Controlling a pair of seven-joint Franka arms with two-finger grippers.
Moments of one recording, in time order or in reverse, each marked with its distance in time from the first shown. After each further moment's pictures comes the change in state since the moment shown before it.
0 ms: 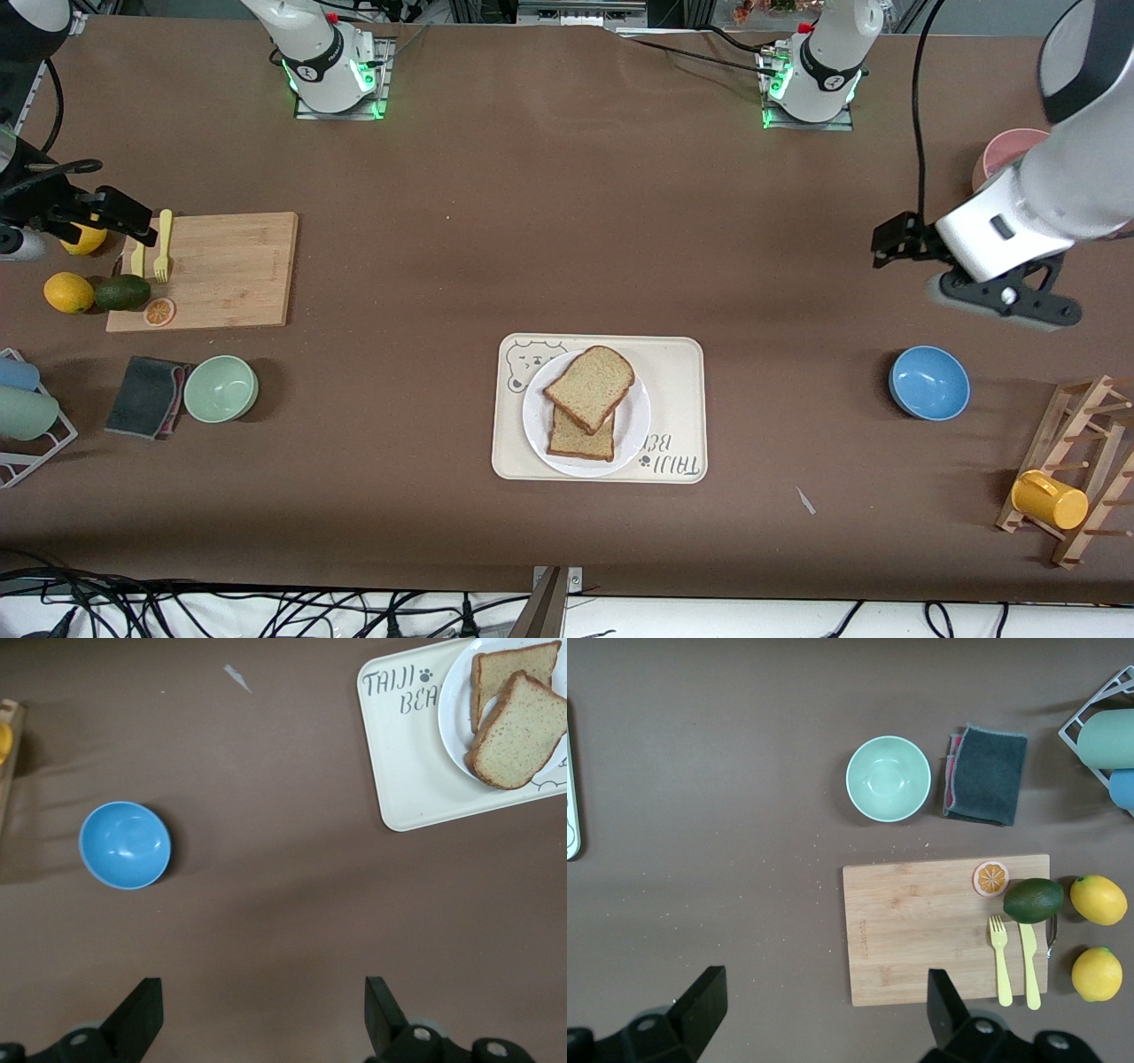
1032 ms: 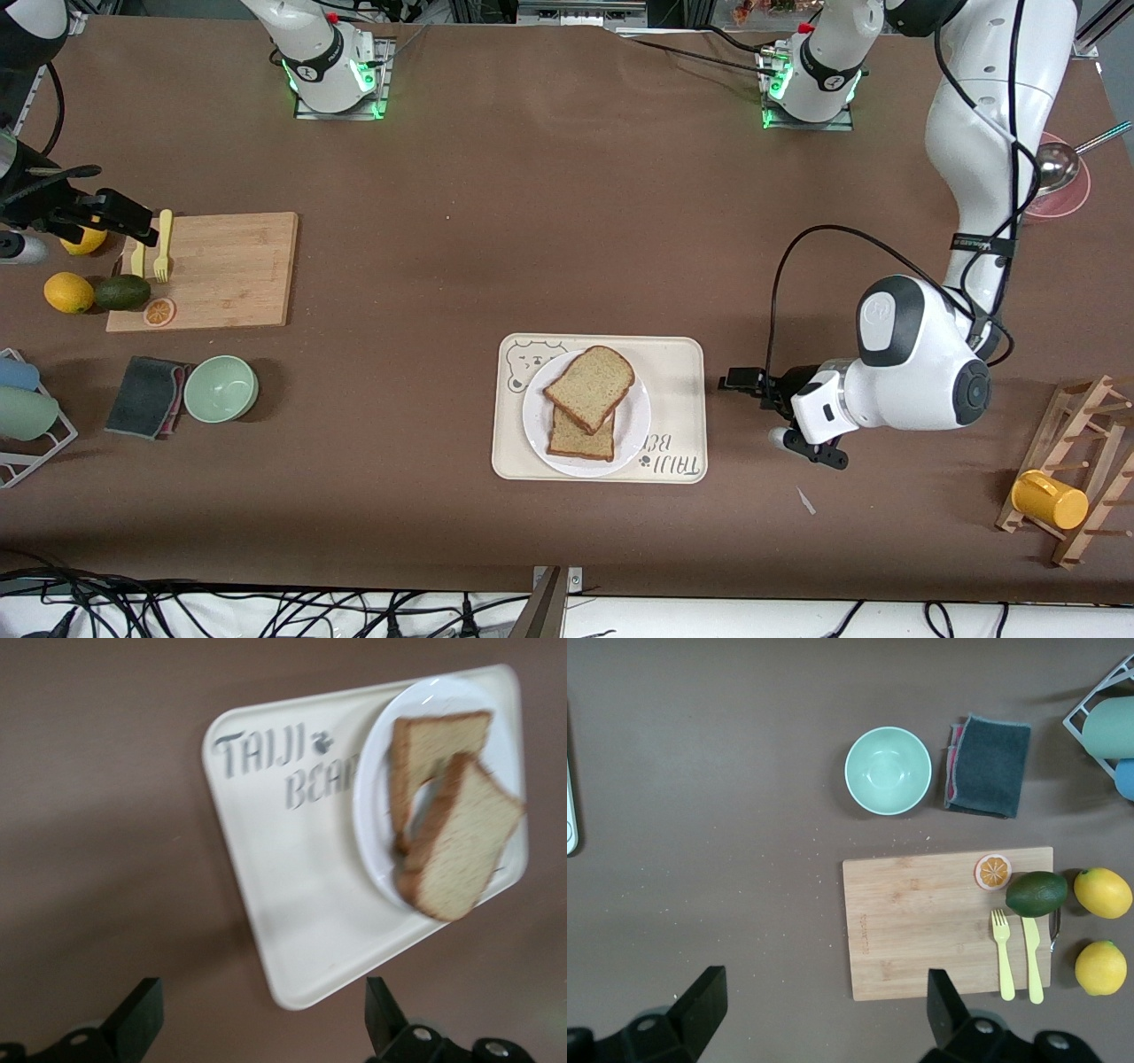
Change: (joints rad) left arm -0.041 0.529 -0.016 0.002 -0.284 0.488 0.158; right arm -0.008 0.007 0.005 -0.001 0.005 -0.006 0.000
